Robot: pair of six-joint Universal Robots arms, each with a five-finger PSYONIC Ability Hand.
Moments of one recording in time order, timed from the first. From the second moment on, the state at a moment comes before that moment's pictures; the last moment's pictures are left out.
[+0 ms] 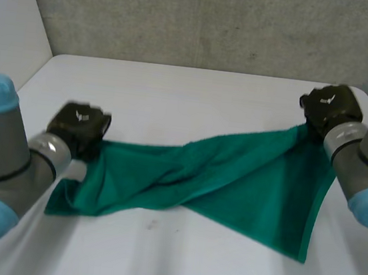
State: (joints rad) left arm 4.35 -1.88 -1.65 3.24 -1.55 3.55; right arm 1.89 -1.14 1.34 -0.04 1.61 2.52; left_hand 1.11 1.19 1.18 1.19 0.95; right_hand 0.97 1.18 1.18 1.19 0.98
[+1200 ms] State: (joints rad) left arm 4.41 -2.09 -1.42 3.51 -1.53 3.48; right arm 1.90 -0.87 1.08 0.05 1.66 2.59; left_hand 0.20 0.20 0.21 0.20 0.05; right_hand 0.97 1.18 1.18 1.19 0.99
